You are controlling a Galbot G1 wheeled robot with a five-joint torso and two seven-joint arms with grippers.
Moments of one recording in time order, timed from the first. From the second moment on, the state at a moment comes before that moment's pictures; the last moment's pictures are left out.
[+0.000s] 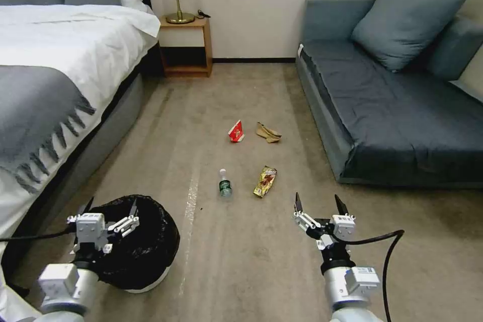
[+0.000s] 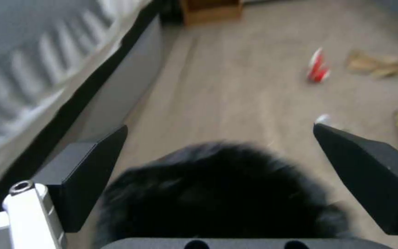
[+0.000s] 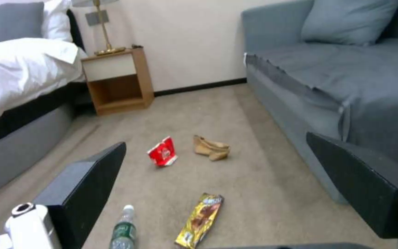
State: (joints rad) left arm 1.89 -1.18 -0.96 -2.31 -0.44 0.35 -0.07; right arm -1.74 1.59 0.38 2.17 0.00 0.05 0.11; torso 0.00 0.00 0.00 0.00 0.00
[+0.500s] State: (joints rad) left arm 1.76 -0.97 -1.14 -2.07 -0.71 0.74 -0.01; right arm -1.70 1.57 0.39 2.12 0.06 0.06 0.11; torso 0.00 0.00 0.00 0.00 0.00
